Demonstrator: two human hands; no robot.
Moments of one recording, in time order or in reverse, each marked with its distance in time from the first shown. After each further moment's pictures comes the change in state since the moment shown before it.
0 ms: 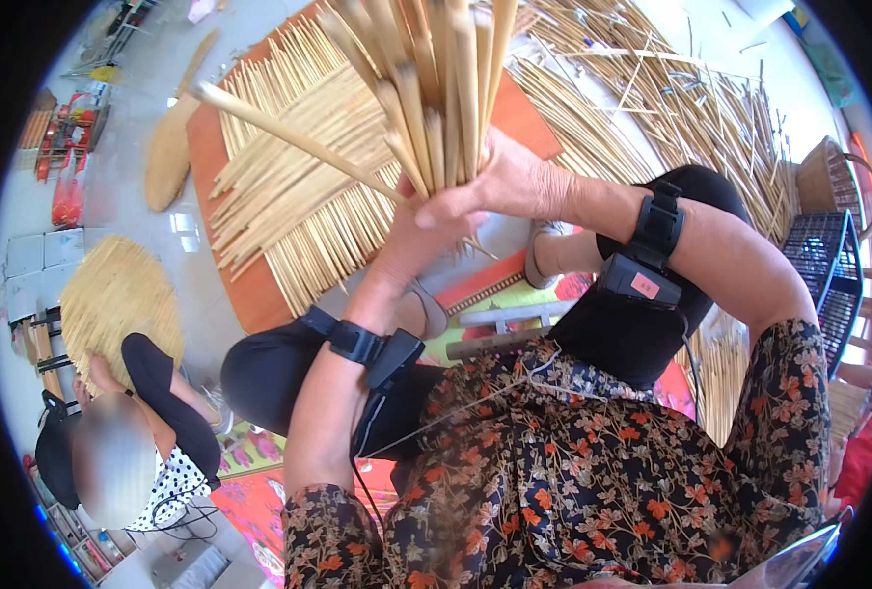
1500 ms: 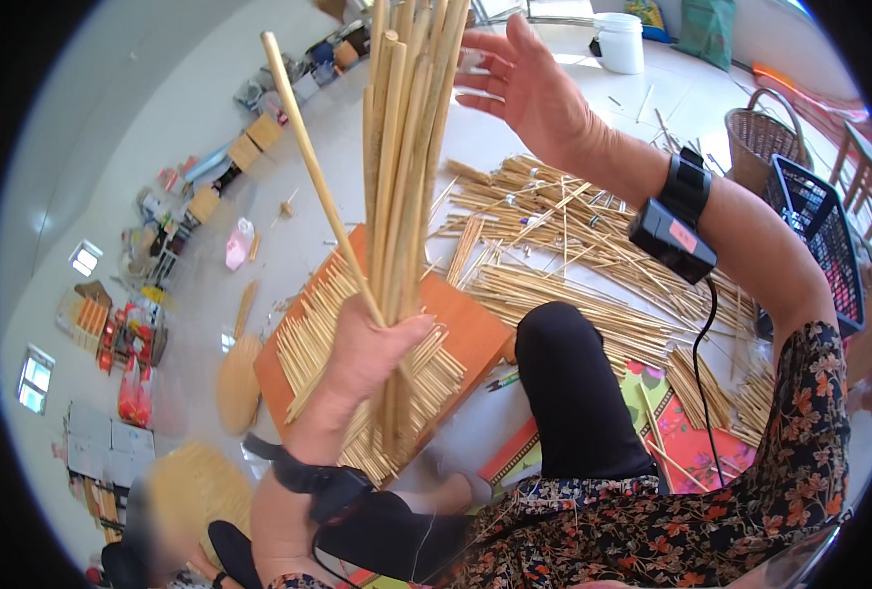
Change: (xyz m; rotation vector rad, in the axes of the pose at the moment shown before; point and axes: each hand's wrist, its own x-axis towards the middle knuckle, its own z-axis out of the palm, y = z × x) left_hand 0.051 0.263 -0.044 0.182 0.012 0.089; right_hand -0.064 -0.219 -0.193 0.128 0.656 -0.699
